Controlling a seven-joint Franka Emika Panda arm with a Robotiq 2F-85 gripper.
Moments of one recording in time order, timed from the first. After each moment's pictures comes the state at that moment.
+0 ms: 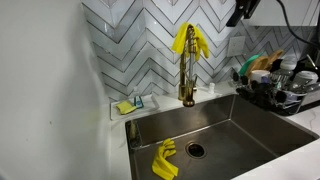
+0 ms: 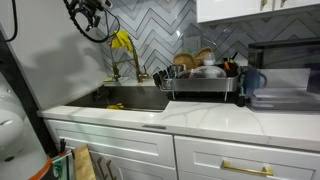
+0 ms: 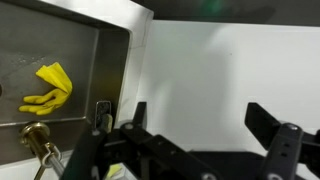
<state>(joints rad) 0.24 -0.09 0.28 -1.50 0.79 1.24 -0.18</state>
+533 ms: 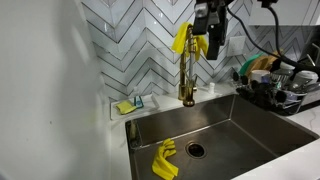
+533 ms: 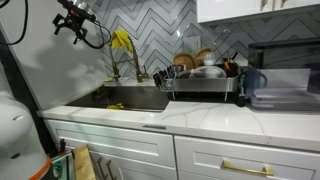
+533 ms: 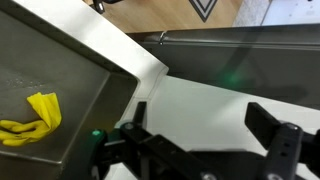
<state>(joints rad) 0.38 -0.01 0.42 -1.48 0.57 1.17 -0.29</state>
